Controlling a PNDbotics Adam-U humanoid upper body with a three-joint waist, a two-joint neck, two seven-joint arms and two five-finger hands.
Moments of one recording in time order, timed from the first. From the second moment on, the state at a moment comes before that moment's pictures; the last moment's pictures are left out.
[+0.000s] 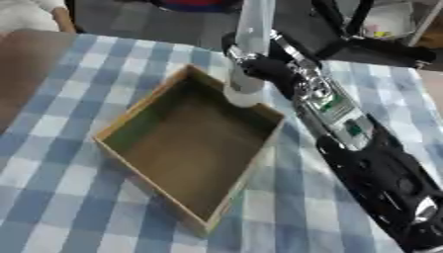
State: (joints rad) left arm -0.34 0.49 0.19 -1.98 0.18 0.06 0.42; right arm -0.95 -0.35 0.27 -1.37 -0.23 0.14 -0.03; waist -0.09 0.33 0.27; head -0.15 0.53
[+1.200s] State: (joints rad) left arm -0.32 0.49 0.20 -1.98 0.18 0.06 0.43; right arm -0.89 -0.34 0.29 -1.36 -0.04 0.04 0.23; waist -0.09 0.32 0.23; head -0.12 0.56
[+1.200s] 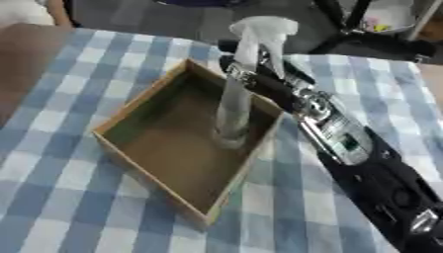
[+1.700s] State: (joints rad) left arm -0.31 0.49 0.20 -1.98 0.18 0.06 0.42; right arm -0.85 -0.34 0.30 -1.36 -0.05 0.04 0.30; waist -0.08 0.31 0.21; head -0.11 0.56
